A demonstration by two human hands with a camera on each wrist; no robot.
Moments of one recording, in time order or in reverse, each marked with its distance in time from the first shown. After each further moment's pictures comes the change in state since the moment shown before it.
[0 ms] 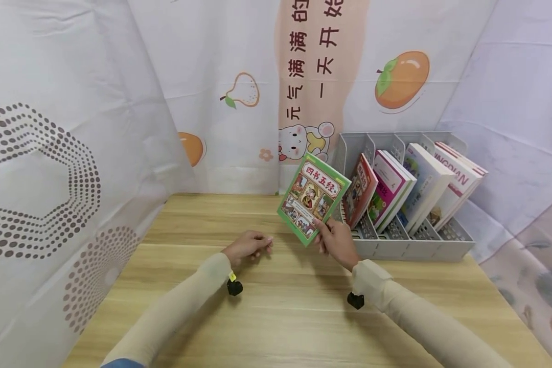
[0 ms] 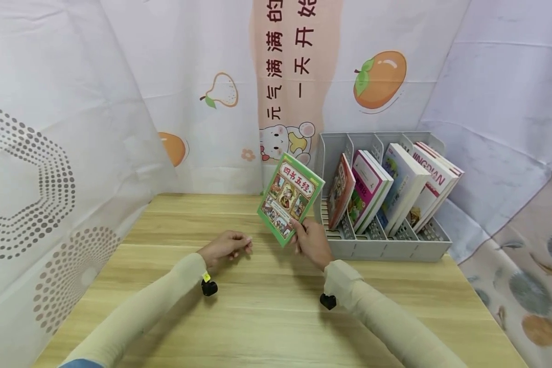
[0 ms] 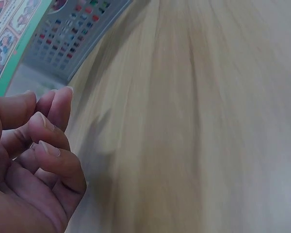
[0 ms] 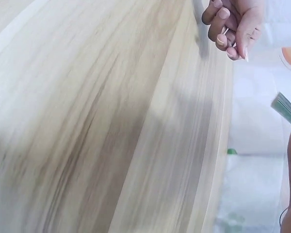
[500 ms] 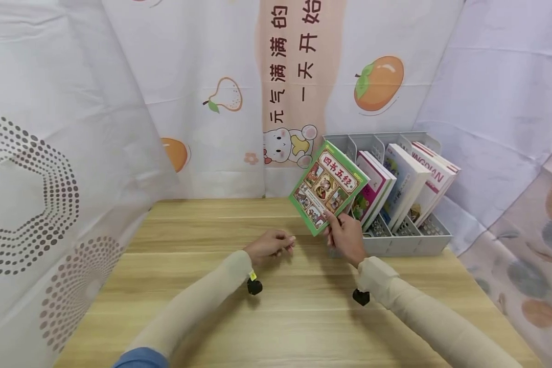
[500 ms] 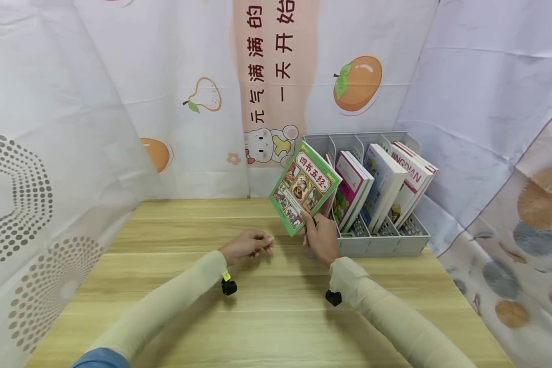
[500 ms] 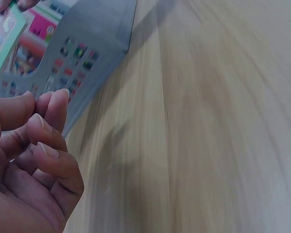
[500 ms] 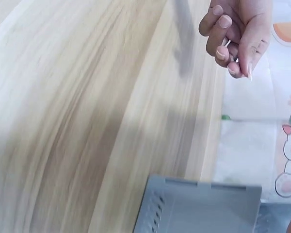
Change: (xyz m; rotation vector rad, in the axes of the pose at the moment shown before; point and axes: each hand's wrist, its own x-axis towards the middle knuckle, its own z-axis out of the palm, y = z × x) left_hand 0.042 0.037 0.073 -0.005 -0.142 0.079; right_hand -0.010 0.003 -0.048 -0.049 0.215 -0.052
